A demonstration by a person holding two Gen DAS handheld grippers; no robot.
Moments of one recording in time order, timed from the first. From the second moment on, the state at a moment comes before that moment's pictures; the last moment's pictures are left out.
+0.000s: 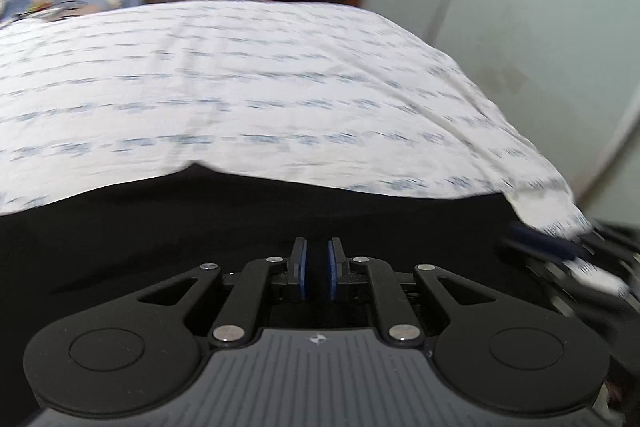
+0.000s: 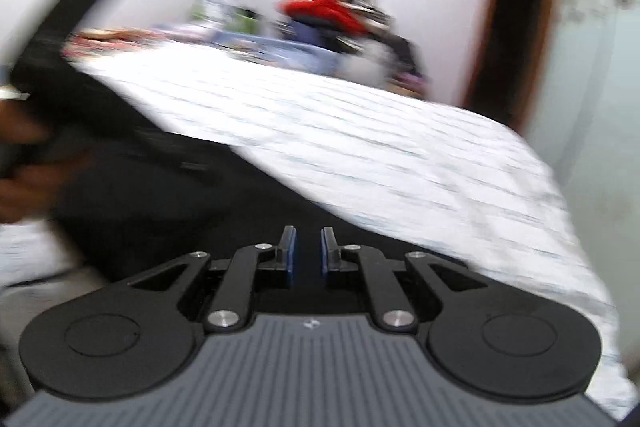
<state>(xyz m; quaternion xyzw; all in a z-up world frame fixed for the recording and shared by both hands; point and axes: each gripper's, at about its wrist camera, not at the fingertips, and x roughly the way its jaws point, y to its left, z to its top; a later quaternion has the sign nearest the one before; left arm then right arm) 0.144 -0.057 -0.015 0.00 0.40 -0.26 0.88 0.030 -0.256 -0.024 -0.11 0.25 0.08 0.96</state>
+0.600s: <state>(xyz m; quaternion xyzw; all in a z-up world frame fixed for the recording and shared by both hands) 0.121 -0.105 -0.029 0.09 0.31 -0.21 0.92 0.067 -0.280 -0.057 -0.06 0.32 0.02 0.94</state>
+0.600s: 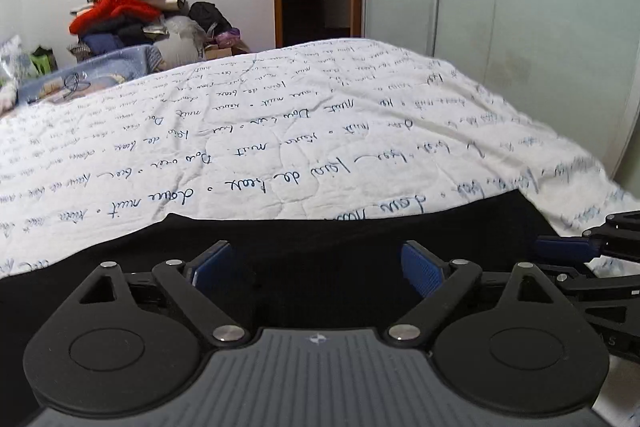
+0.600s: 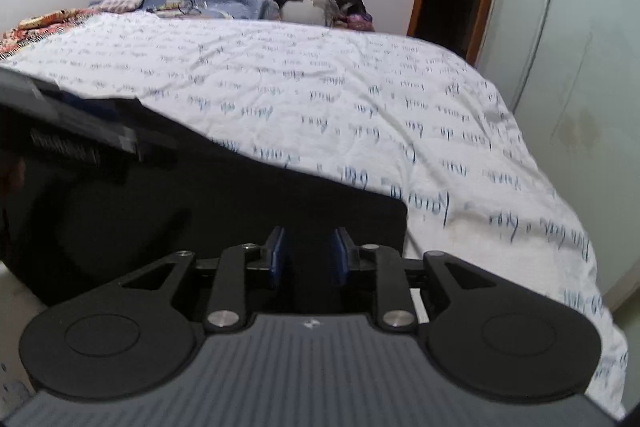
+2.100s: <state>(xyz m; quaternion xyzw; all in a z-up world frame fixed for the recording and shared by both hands) 0.082 -0.095 -0.044 0.14 0.35 -0.18 0.91 0.039 -0.274 -0.058 -0.07 0.35 -0.01 0.93</state>
